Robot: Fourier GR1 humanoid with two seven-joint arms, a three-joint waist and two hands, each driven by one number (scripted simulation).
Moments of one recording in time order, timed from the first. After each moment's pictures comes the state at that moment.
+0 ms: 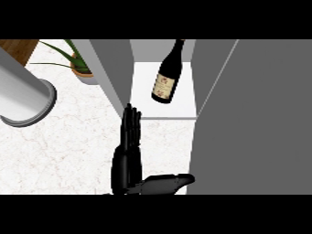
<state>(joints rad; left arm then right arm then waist) -0.20 0.11 -0.80 -1.52 0.58 0.87 -0.62 -0.07 -0.06 0.03 -2.45 -0.16 0.14 0.61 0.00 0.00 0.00</state>
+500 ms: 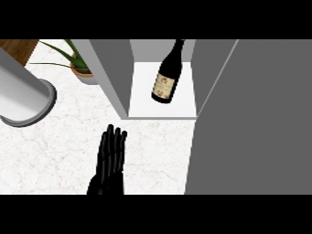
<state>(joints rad) -0.02 0.25 -0.87 -1.79 0.50 0.86 -0.58 -0.06 -0.06 0.07 -2.43 -0.17 0.18 0.63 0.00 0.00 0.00</state>
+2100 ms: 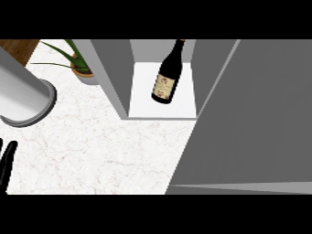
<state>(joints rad) 0.41 0.73 -0.37 -2.15 0.79 0.42 -0.62 0.10 0.00 0.62 -2.43 -0.20 0.25 0.75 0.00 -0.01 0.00</state>
